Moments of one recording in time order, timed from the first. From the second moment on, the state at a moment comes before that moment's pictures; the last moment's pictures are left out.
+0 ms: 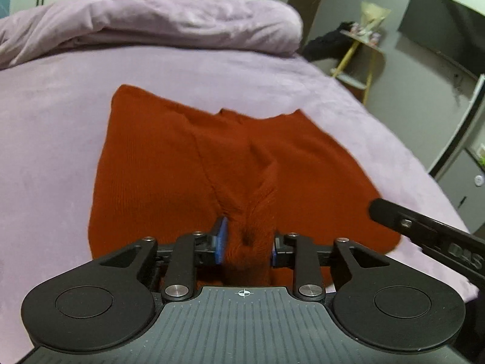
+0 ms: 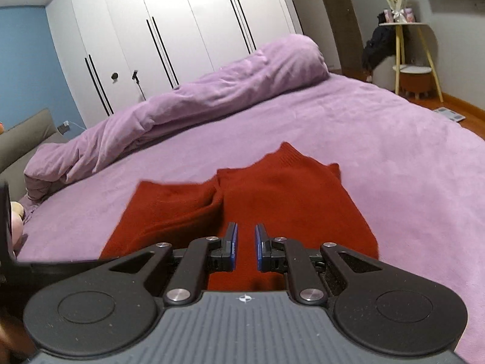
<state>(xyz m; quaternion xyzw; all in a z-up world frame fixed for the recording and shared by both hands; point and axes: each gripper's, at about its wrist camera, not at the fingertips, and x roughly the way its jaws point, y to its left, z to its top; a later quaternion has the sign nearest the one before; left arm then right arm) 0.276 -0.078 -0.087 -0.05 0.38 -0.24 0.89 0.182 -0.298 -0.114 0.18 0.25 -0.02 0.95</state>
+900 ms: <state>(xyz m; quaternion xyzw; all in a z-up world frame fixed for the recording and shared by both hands) 0.254 0.014 -0.086 -0.12 0.42 -0.15 0.89 0.215 -0.255 -0.119 0.14 0.32 0.06 0.94</state>
